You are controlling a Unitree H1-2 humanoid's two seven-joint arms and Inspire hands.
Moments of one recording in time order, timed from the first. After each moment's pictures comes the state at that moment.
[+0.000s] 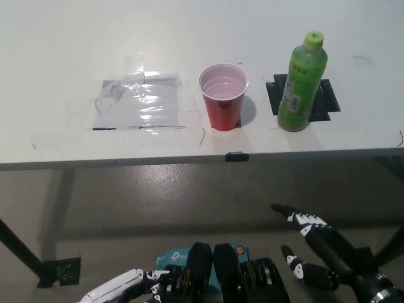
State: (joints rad) left_arm -0.02 0.52 -0.31 -0.32 -0.12 0.37 -0.48; right_arm -0.06 -0.38 0.34 -0.28 -0.47 0.11 0.22
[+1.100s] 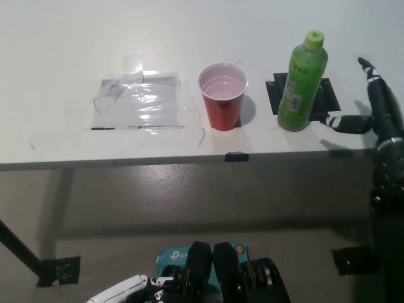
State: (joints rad) left_arm -0.01 0.51 -0.31 -0.32 -0.12 0.39 -0.51; right_arm -0.65 -0.08 -0.15 0.17 -0.71 0.46 0.20
